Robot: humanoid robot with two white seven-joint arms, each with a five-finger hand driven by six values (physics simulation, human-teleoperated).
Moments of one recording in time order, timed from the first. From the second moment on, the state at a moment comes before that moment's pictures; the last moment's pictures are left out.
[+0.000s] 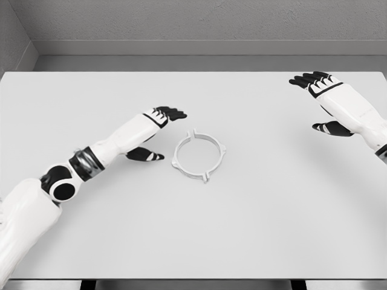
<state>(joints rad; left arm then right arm) -0.39 0.43 -0.55 -1.29 -0.51 -0.61 -0.04 -0.20 -0.44 -0.15 -1.60 0.66 -0.61 0.42</state>
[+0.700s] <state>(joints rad) -0.39 0.41 -0.56 -1.30 -0.52 -0.61 -0.04 -0.20 -0.44 -0.15 -1.60 0.66 -0.61 0.42</state>
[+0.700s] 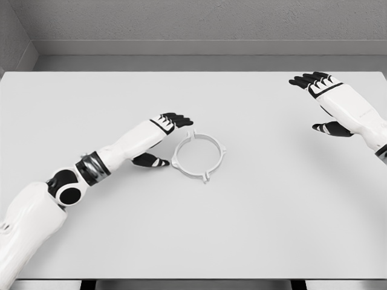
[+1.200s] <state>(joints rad) -0.39 0.37 -0.56 -1.28 -0.54 -0.61 -0.04 -0.20 -0.44 -0.15 -1.60 0.66 -0.61 0.42</state>
